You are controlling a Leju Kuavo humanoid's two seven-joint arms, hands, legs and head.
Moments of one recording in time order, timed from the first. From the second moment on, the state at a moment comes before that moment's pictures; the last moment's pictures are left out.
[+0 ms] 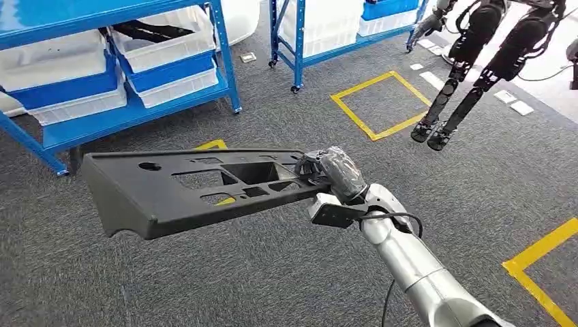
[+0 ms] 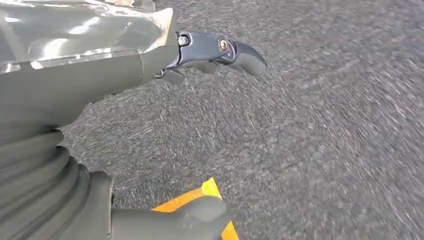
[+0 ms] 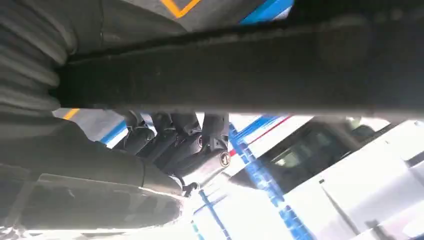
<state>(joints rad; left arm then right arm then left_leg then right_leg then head) -0.06 -0.11 0.01 -0.19 0.07 0.61 -0.38 -0.67 -0.05 0.64 -0.99 0.47 -0.07 -0.61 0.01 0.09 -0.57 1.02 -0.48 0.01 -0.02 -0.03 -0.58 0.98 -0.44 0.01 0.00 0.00</state>
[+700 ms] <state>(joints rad) -0.05 -0.11 0.02 -0.19 0.07 0.59 -0.39 -0.66 -0.04 0.64 -0.98 0.48 -0.07 -0.61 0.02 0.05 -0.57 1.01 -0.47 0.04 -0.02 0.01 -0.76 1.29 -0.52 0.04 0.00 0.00</state>
